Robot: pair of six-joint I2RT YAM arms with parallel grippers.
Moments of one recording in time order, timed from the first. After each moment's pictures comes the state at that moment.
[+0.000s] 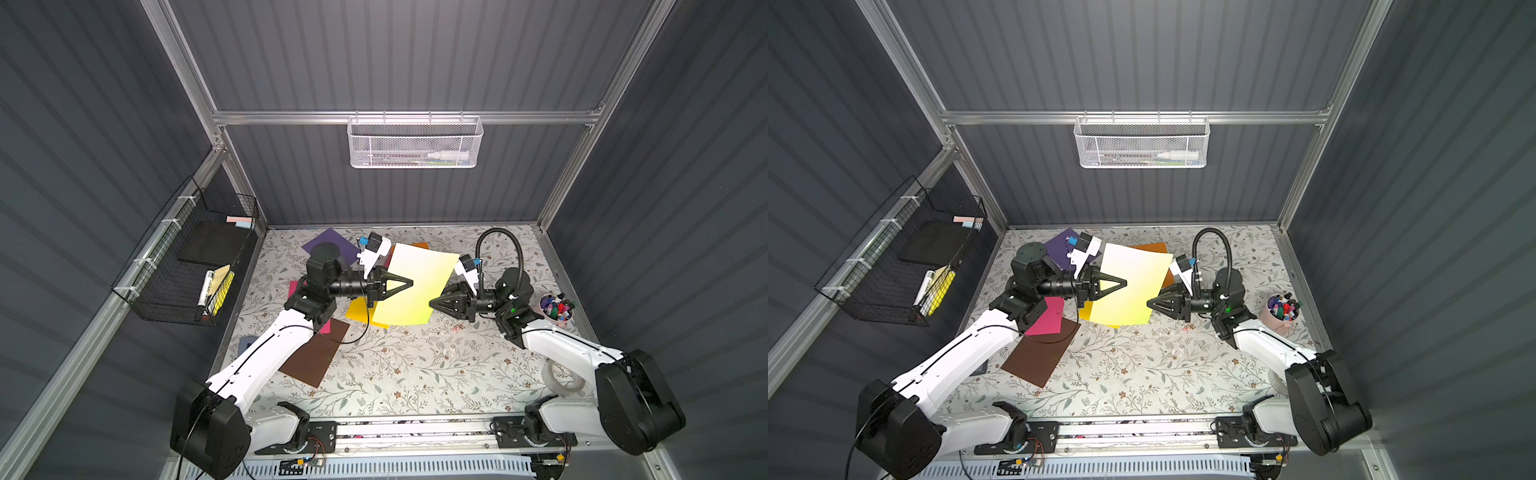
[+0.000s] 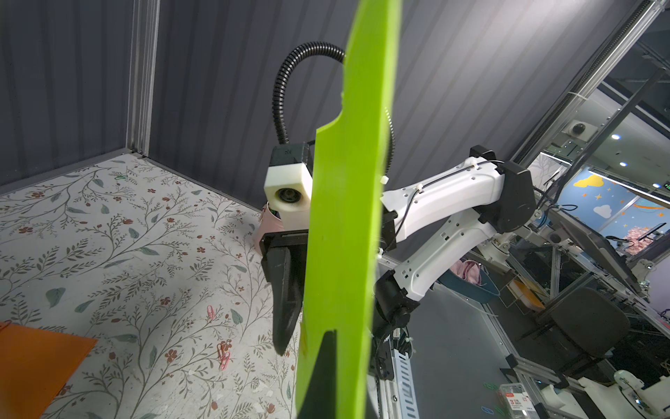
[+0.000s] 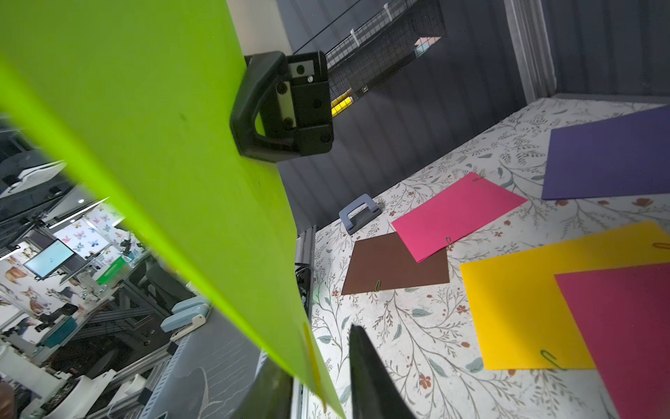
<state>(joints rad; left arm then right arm) -0.43 1.25 0.99 0.18 1.08 -0.37 0.38 1.31 0.62 0.73 -1.21 0.57</state>
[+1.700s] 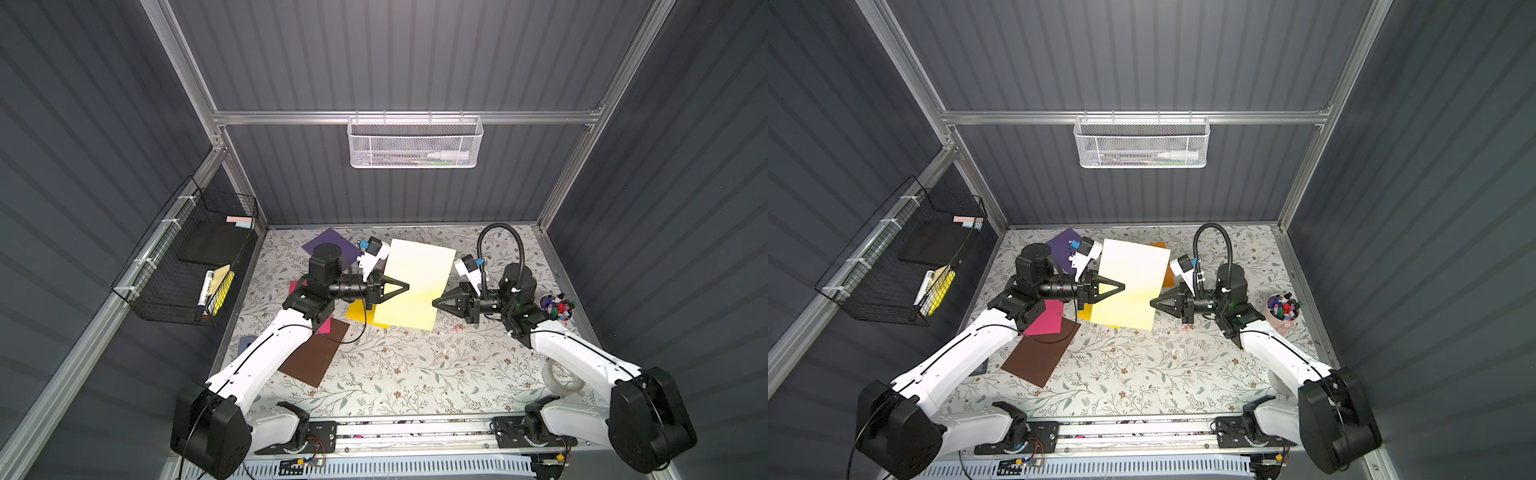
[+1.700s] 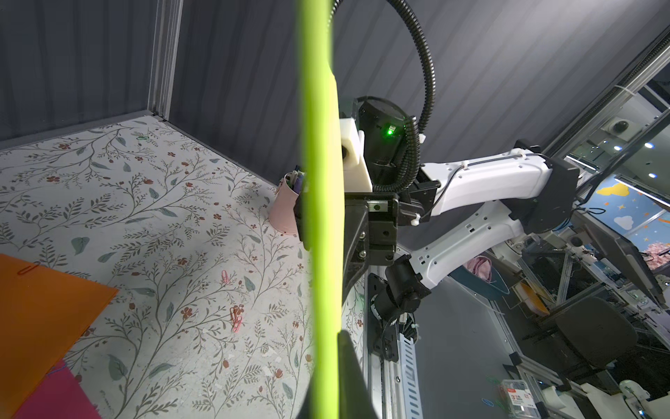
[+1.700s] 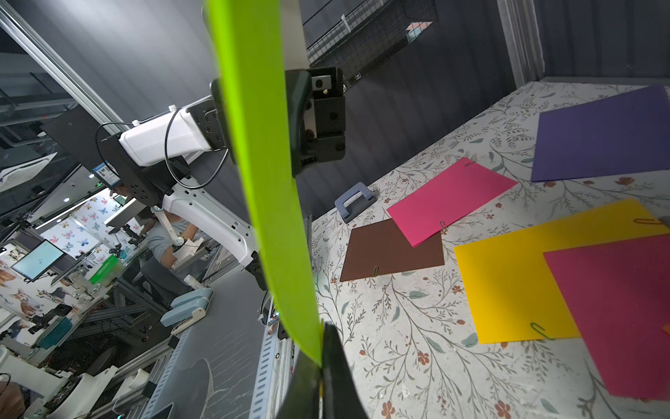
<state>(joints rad) -0.41 1.25 1.00 0.01 1.05 -0.28 0.35 1.23 0.67 0.42 -1.21 0.43</state>
